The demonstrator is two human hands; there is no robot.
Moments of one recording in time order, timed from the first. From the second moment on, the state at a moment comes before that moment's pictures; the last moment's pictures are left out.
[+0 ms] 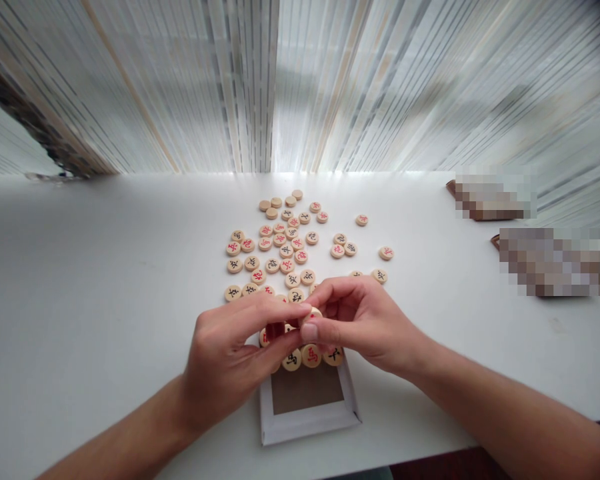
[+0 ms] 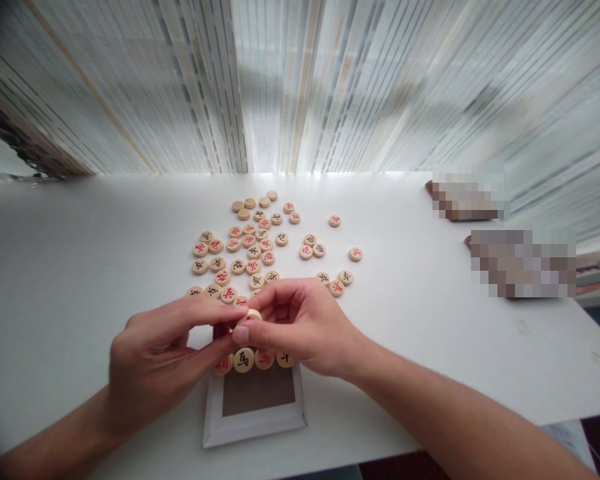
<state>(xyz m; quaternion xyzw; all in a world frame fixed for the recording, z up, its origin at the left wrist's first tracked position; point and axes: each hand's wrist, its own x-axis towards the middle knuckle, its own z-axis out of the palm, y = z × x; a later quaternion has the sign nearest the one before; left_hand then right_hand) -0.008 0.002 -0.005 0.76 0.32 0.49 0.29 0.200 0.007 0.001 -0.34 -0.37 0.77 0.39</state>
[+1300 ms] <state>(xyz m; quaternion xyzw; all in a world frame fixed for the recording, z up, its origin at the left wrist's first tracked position) -0.006 0.004 -0.009 0.66 0.38 0.53 0.36 0.203 0.008 -0.005 -0.35 -0.41 0.71 0.45</state>
